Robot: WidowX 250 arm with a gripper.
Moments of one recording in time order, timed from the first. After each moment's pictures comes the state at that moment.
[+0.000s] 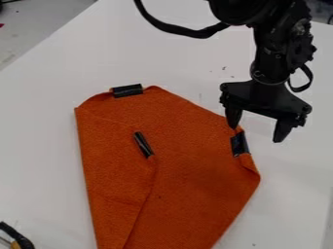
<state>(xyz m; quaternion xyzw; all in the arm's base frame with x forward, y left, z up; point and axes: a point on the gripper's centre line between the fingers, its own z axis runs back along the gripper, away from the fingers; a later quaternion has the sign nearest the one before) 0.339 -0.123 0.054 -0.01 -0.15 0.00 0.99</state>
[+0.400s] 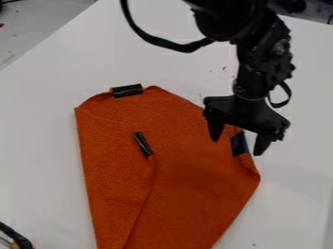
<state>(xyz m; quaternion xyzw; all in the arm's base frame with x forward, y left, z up) 0.324 -0.104 0.035 0.01 -0.13 0.01 0.99</state>
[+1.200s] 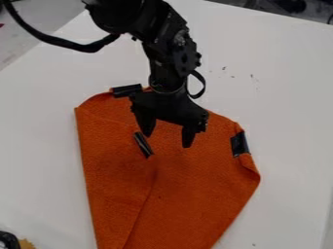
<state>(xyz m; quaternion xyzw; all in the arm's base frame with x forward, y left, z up) 0.292 -0.013 0.035 0.03 -0.13 0.05 0.99</state>
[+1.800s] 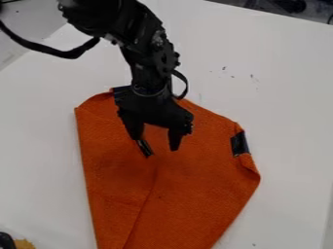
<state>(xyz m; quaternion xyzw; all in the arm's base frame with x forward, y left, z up) 0.285 0.002 0.027 0.01 -0.12 0.06 0.99</state>
